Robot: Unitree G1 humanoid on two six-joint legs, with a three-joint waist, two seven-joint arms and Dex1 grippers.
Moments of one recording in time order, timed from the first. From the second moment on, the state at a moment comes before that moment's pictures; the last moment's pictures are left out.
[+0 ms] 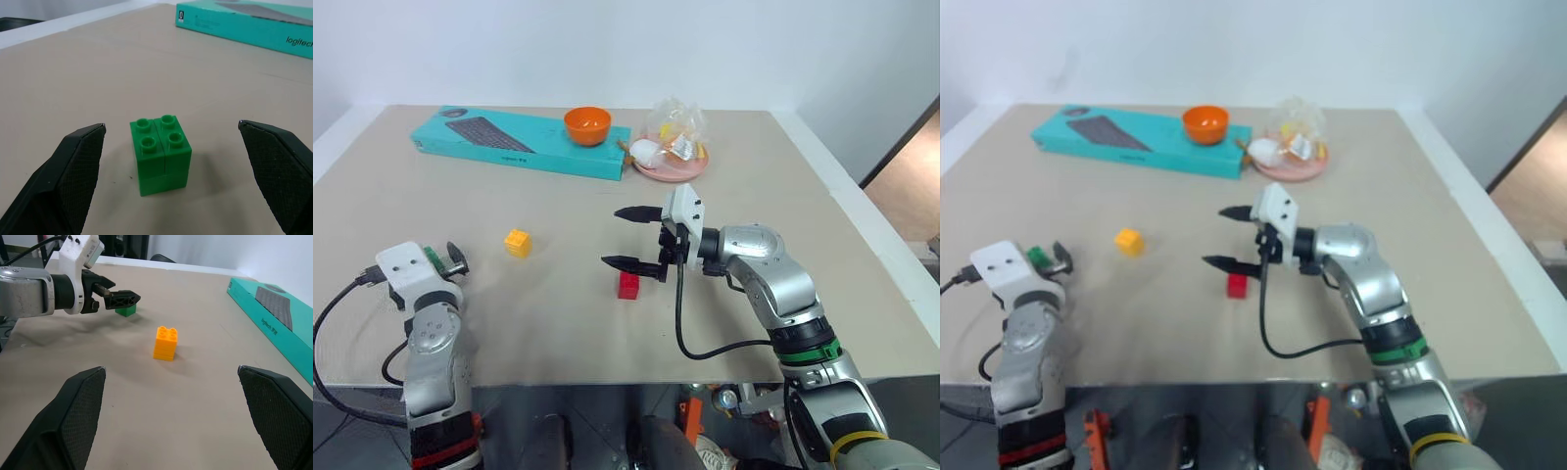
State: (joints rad) left arm -0.19 0.07 0.39 -0.26 -0.11 0.41 0.28; right arm -0.67 -0.42 0.19 -0.01 0.31 0.31 1.00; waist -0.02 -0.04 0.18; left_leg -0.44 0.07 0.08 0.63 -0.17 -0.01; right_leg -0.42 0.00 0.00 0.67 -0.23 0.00
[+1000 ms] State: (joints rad) left arm -0.24 0.19 0.42 -0.05 -0.14 0.35 0.20; right arm -0.65 -0.44 0.19 -0.01 0.29 0.30 1.00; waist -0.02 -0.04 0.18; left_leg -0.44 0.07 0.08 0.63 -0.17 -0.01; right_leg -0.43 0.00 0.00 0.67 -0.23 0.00
